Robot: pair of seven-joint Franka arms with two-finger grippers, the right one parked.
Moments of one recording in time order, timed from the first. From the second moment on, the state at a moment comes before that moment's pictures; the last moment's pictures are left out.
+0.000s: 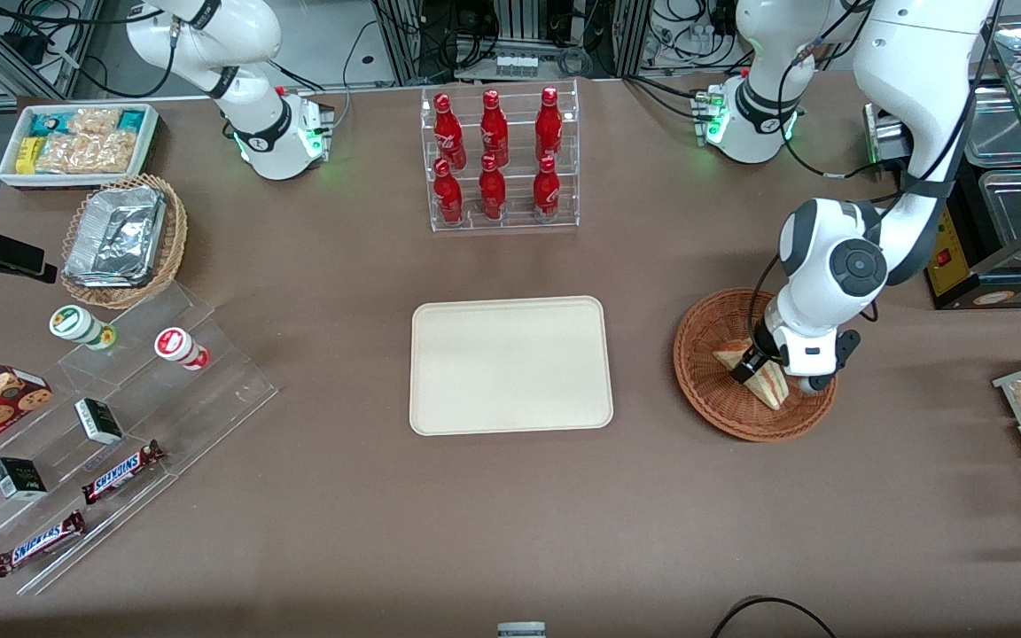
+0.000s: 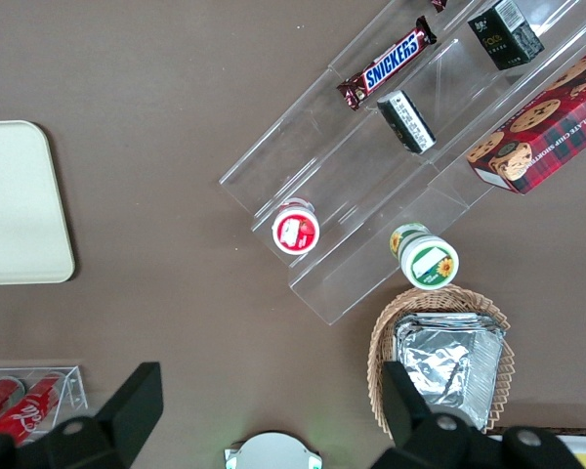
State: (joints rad) arm -0.01 0.29 -0.19 -2.22 0.03 2.53 -1.01
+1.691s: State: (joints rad) arm -0.32 0.51 -0.23 -1.68 0.06 2.07 -0.77
